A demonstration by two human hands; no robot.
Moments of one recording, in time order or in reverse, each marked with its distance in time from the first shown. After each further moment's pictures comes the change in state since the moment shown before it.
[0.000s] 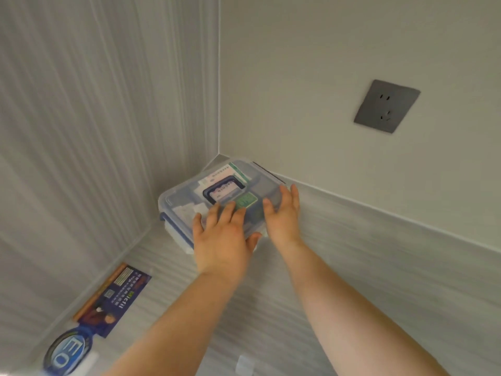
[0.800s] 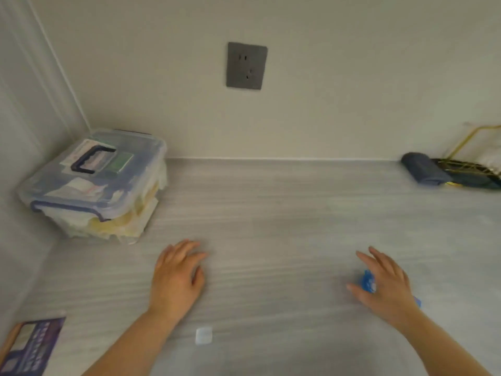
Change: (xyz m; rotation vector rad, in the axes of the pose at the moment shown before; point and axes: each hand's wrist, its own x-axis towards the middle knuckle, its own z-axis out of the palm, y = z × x) left_hand -0.057 -0.010 0.046 -0.238 -0.143 0.598; right_hand -0.227 0.142 -0.214 -0.687 0.149 0.506
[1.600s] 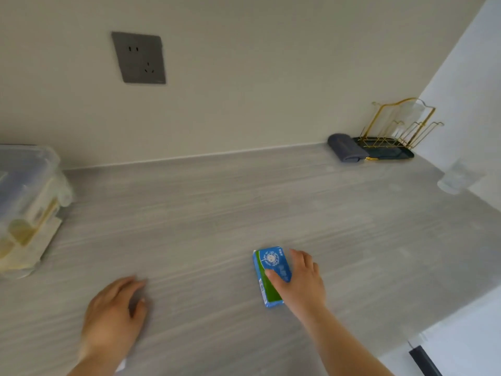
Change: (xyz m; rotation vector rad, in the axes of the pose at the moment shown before) left_hand -0.011 0.051 0.031 -0.088 -0.222 -0.228; right_hand -0.007 0.014 0.028 0.212 0.136 0.191
